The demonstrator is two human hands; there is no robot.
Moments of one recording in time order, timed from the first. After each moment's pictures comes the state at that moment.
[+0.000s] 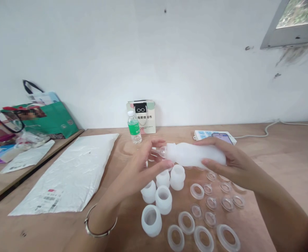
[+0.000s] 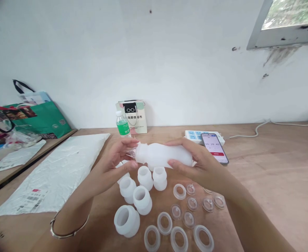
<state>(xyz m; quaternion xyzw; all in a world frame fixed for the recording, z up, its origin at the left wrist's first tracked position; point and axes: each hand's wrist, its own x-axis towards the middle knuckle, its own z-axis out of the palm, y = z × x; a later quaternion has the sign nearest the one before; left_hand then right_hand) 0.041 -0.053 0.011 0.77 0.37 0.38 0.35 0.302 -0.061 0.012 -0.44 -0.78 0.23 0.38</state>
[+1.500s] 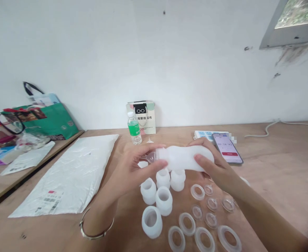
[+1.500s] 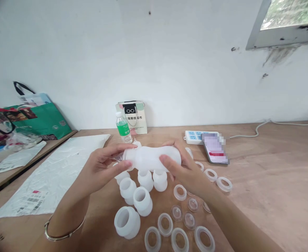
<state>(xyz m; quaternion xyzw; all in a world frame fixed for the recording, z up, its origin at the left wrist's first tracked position) 0.031 -0.053 0.018 0.77 0.36 0.43 0.31 0.269 -0.062 -0.010 -0.42 -0.67 0.41 0.46</state>
